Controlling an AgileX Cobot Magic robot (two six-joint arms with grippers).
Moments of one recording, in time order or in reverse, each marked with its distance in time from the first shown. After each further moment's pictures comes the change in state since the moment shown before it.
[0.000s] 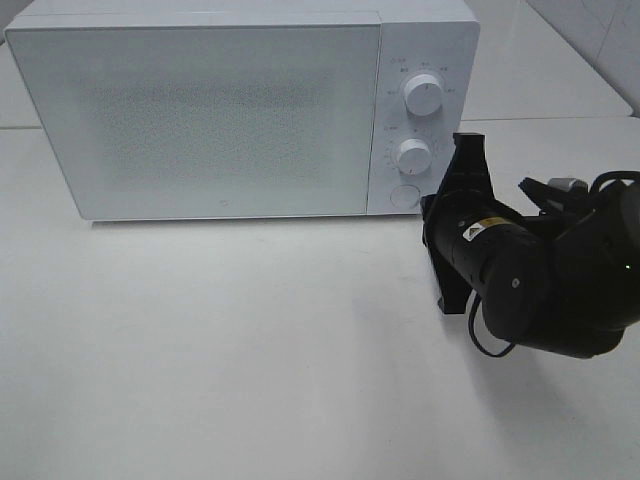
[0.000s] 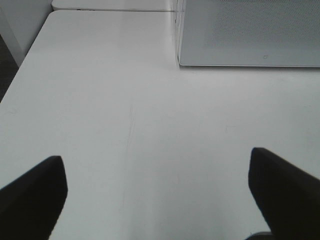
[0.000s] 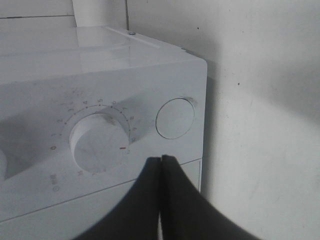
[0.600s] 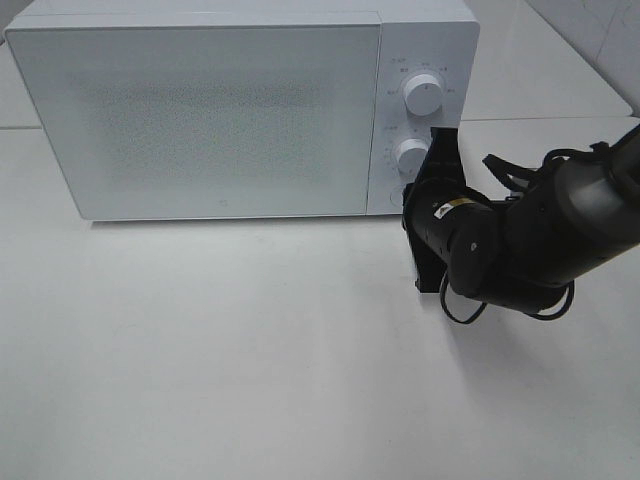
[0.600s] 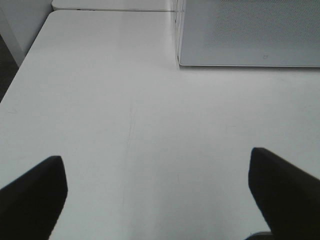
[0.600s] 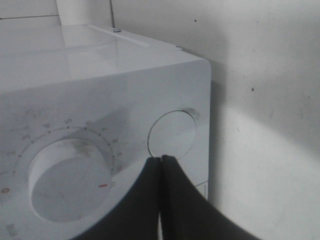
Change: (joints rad) left arm 0.000 0.000 0.000 0.000 0.000 0.000; right arm -0.080 0.133 -0.167 -0.063 0.079 0.026
